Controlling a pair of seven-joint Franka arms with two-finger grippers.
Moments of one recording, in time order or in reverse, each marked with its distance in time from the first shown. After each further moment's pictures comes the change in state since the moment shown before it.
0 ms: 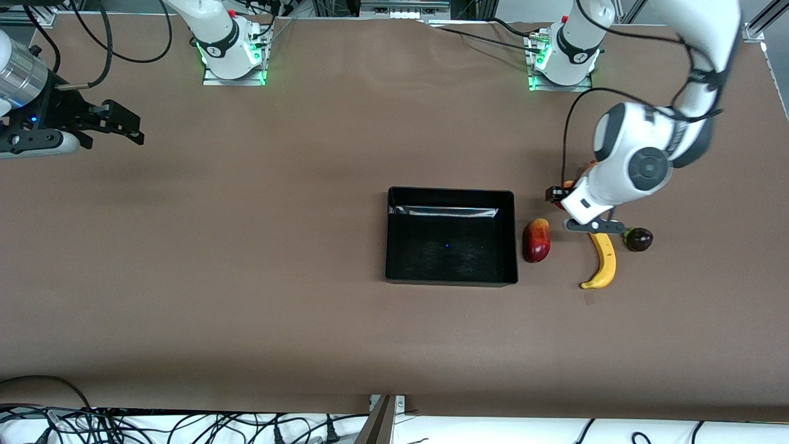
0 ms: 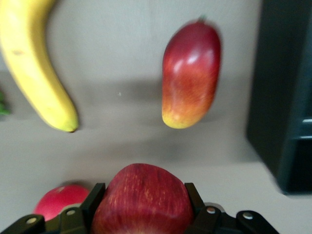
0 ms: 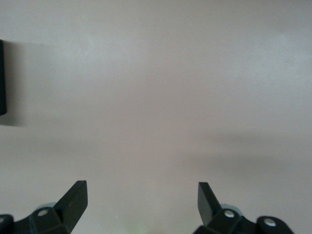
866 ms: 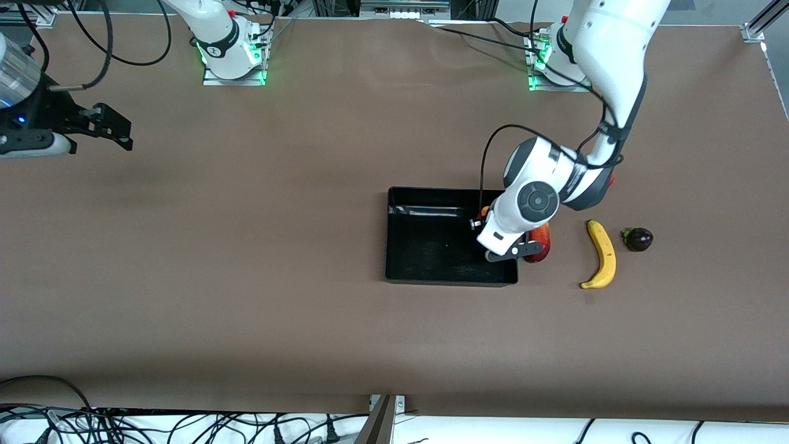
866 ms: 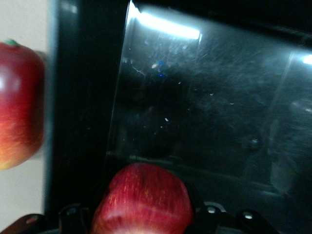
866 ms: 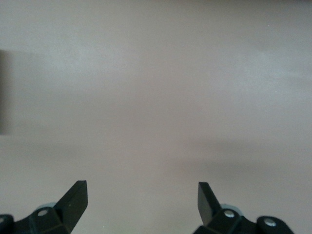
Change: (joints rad) left arm -0.215 0.348 -0.045 0.261 -0.062 0.139 -0.480; right arm 0.001 0.032 0.018 0.048 -0.050 0.018 0.000
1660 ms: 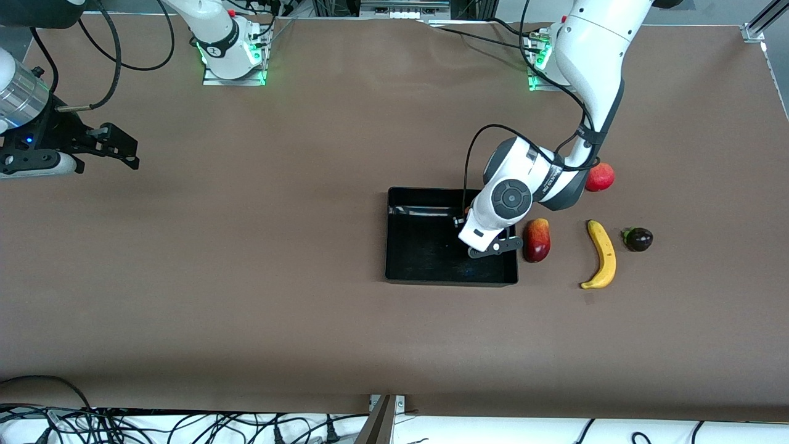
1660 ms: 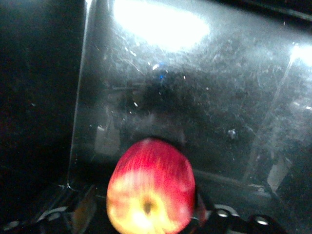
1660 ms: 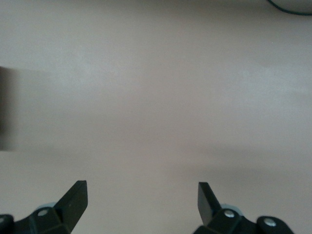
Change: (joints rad) left arm -0.054 0.031 0.000 0.022 -0.002 0.015 -0.076; right arm -0.001 0.037 -0.001 0.017 0.022 0.072 0.001
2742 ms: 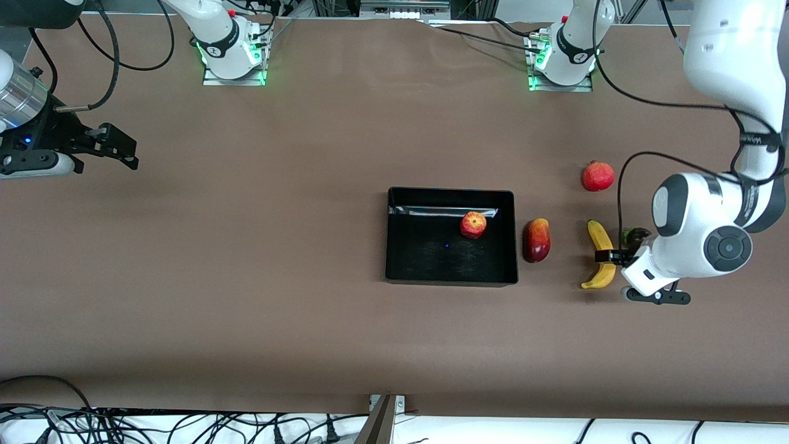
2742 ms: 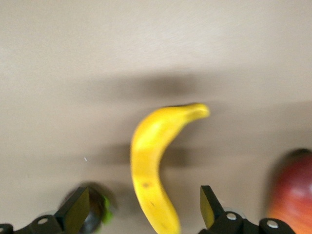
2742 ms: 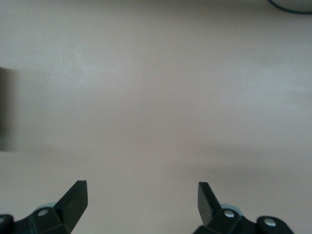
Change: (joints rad) left arm 0.456 0.023 0.056 0.129 0.203 -0.094 0.727; right arm -0.002 0.001 -0.002 0.000 0.002 -0.001 0.000
